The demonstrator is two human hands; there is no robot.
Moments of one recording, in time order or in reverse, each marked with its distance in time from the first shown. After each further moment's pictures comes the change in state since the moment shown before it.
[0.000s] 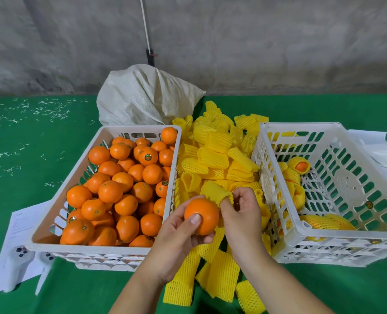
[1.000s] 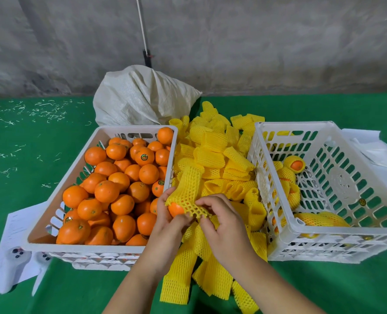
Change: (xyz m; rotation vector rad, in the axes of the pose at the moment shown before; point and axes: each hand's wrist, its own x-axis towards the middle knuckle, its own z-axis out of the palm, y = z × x) left_hand 0.009 -0.011 -0.014 0.101 0.083 0.173; right_hand -0.020 0.001 -0.007 -0.491 -0.312 -0.408
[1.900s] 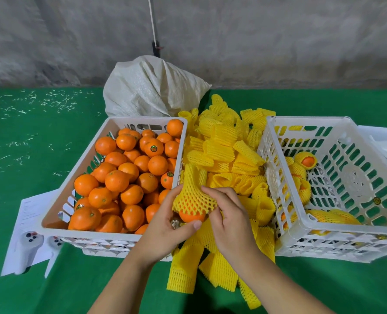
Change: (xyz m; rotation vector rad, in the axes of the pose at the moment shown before) left_hand -0.004 0.004 -0.039 0.472 -0.117 0.154; right_hand -0.001 0.002 0.014 -0.023 0.046 -0.013
